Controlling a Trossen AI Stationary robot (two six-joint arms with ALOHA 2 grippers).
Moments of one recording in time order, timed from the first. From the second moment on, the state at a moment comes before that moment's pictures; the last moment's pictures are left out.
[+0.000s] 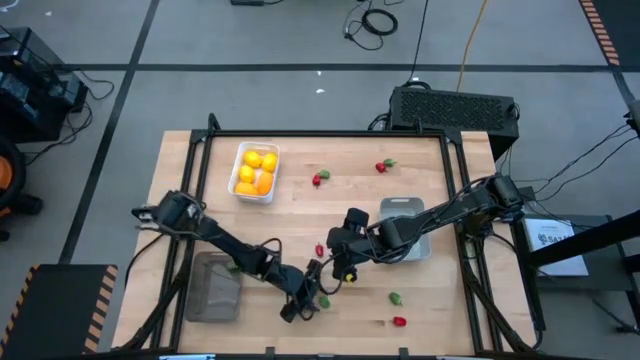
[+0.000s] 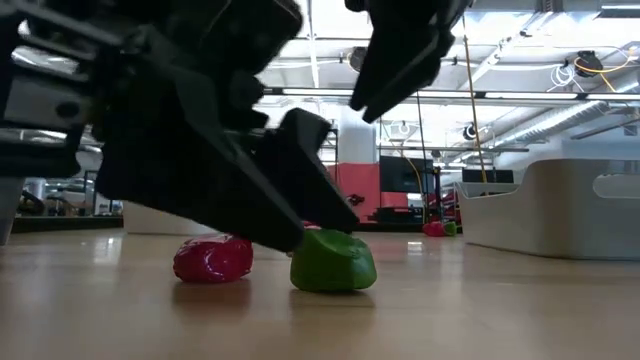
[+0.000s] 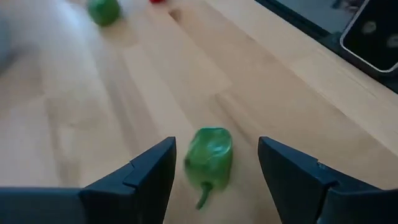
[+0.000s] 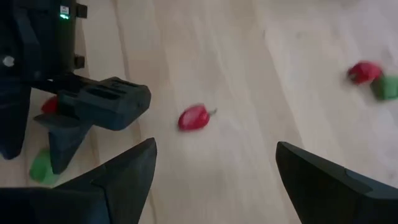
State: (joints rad) left arm -0.44 1.99 0.94 0.47 0.07 0.14; right arm 0.32 1.77 1.38 -0.66 0.37 0.48
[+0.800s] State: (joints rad) left arm -0.40 2.08 1.11 0.22 0.15 0.09; right arm 0.32 1.77 1.38 -0.68 0.36 0.50
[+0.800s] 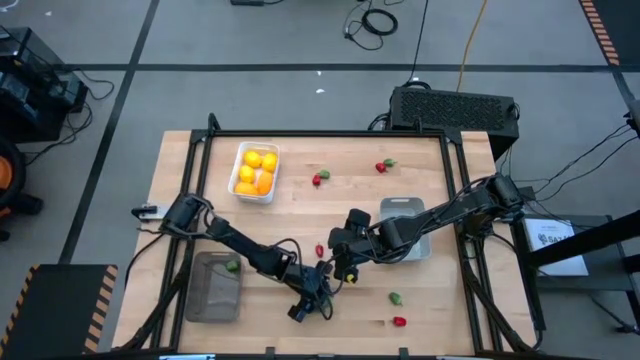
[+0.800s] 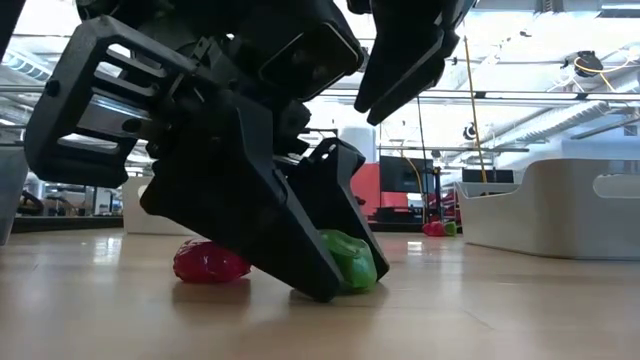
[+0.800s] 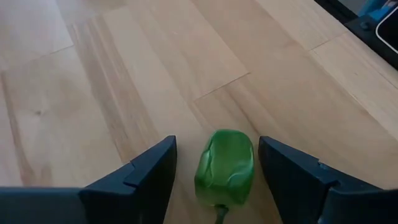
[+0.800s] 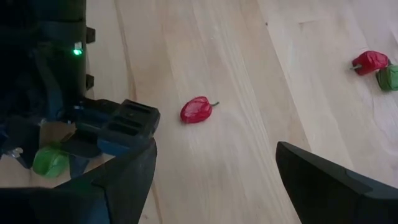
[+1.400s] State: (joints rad) left arm -0.39 2.04 1.11 0.15 0.15 0.06; right arm 0.32 1.77 1.38 -0.69 0.36 0.50
